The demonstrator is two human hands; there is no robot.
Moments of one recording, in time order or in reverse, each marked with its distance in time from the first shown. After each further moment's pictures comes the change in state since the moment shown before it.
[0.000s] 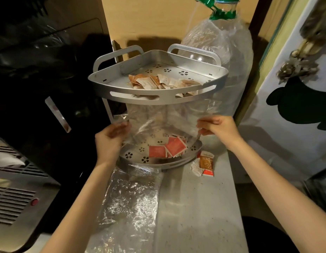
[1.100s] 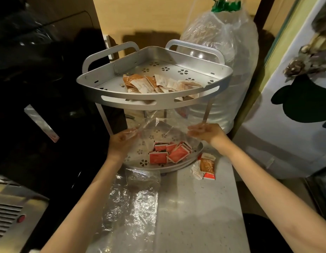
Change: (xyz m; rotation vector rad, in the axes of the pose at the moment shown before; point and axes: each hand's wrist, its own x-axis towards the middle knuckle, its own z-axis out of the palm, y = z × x) left_hand 0.021 -0.037 0.025 0.075 -0.129 -0.247; right_hand 0.025 0.033 0.014 -0.129 -0.124 0.104
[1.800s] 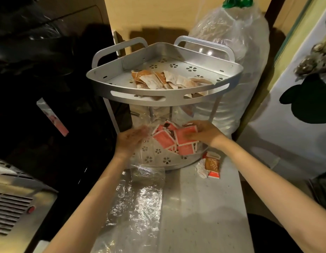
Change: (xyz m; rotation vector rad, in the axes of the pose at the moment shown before) left_hand -0.006 0.004 0.001 -0.124 -0.078 -0.096; right_hand 0.008 -0.015 0.021 -0.202 -0.208 -0.070
